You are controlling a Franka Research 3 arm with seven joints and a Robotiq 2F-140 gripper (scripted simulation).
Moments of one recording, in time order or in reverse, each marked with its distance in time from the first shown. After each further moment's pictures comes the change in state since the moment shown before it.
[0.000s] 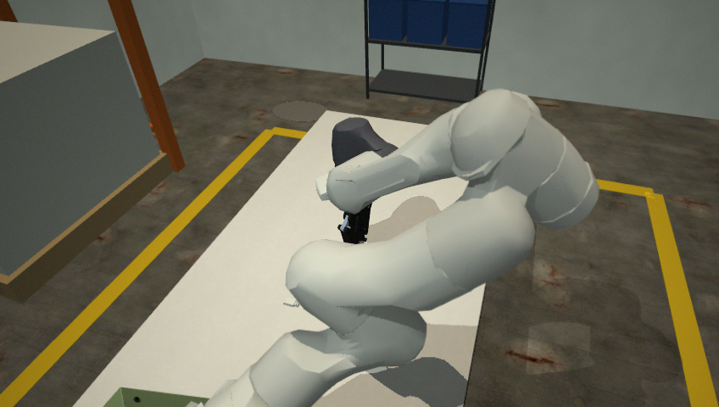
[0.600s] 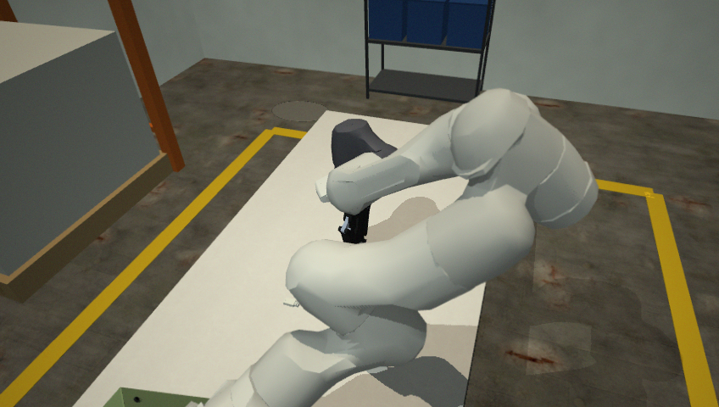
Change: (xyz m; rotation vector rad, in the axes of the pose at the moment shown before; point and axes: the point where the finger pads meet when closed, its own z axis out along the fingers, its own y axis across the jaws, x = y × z) arm 0.000 -0.002 0.004 0.005 -0.004 -0.040
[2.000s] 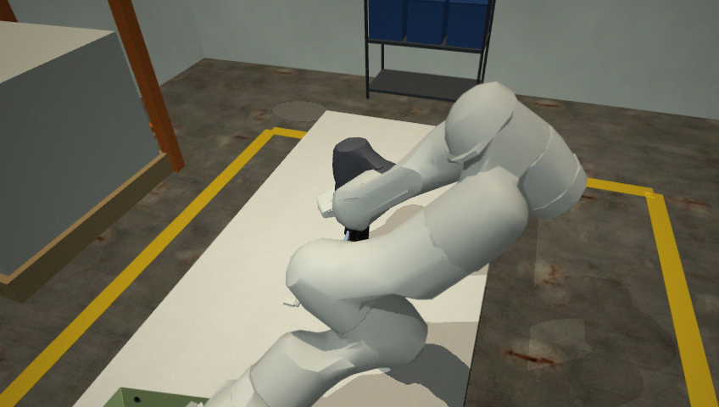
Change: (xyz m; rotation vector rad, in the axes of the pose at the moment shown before) arm 0.001 0.002 0.048 0.001 -0.002 -0.012
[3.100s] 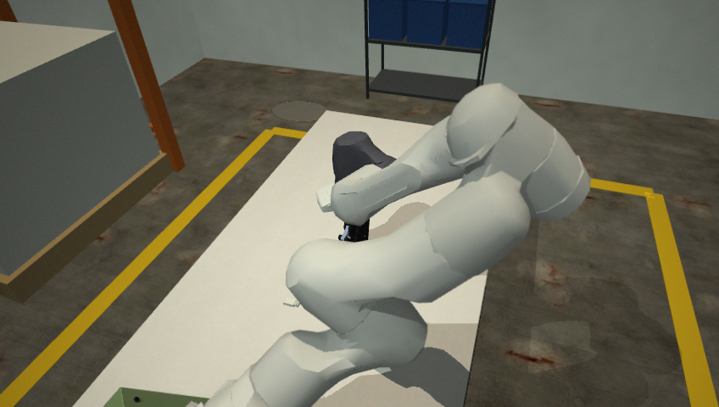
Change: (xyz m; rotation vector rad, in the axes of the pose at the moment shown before) arm 0.002 0.002 -0.016 -0.004 0.009 0.017
